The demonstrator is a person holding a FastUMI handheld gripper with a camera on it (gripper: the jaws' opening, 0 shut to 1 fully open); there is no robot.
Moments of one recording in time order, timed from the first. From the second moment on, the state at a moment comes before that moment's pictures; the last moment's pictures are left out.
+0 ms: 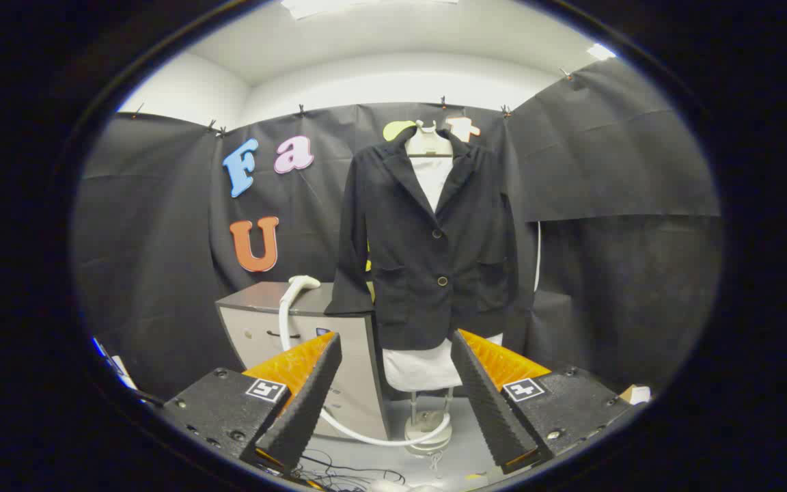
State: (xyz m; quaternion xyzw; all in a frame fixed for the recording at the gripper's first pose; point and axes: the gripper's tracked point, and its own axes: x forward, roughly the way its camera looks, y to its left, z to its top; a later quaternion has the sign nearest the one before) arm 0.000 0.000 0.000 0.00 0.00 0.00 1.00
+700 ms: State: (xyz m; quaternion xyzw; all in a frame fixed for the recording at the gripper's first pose) arm 0.007 0.040 0.001 0.00 0.02 0.02 1.00
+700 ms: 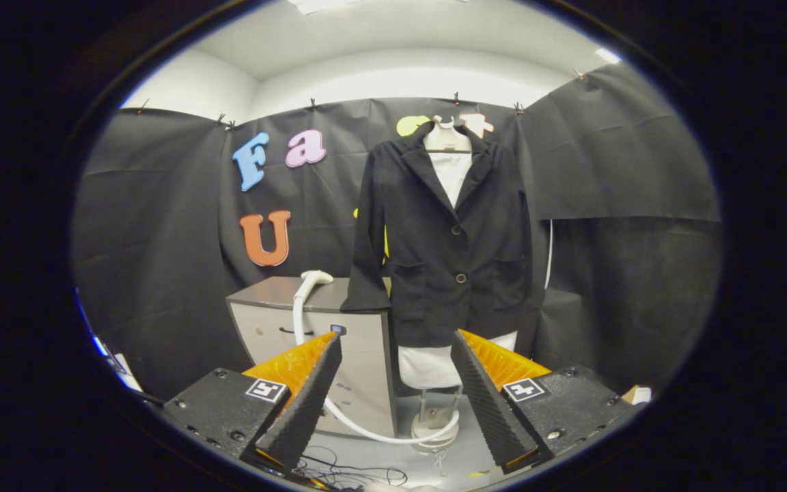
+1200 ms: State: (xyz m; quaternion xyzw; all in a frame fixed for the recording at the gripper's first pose) arm 0.099 0.102 0.042 0.00 0.02 0.03 1.00
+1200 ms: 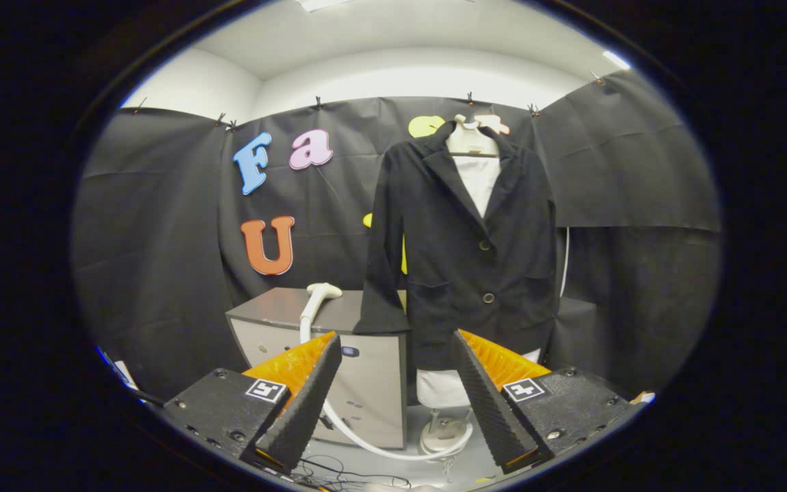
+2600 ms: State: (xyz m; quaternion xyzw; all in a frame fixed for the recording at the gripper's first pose) arm 0.500 0.335 -0.057 -0.05 0.27 0.09 0.96
